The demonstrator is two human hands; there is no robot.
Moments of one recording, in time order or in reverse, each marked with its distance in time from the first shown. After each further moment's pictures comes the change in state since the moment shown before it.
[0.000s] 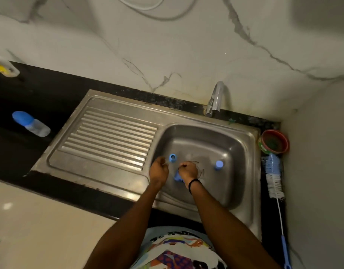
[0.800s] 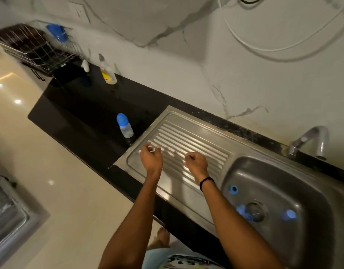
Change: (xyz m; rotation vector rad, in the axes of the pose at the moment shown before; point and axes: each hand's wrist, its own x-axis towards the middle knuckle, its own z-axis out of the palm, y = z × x) left_hand 0.057 -0.044 -0.290 -0.493 0.601 -0.013; right_hand -0.098 -0.199 0.160 0.174 -0.245 -0.376
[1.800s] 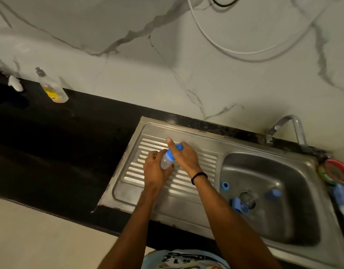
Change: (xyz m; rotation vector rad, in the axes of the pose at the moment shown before) left_hand 0.076 0.002 0.026 0.412 -0.567 0.579; right_hand 0.028 -0.108 0.038 -0.177 0.191 -0.005
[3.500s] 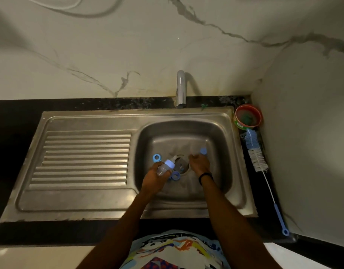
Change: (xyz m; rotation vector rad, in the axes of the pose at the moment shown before) left_hand -0.125 0.214 0.260 -0.025 -0.682 -0.423; right_hand -0.012 0.348 -0.285 0.072 0.185 0.613
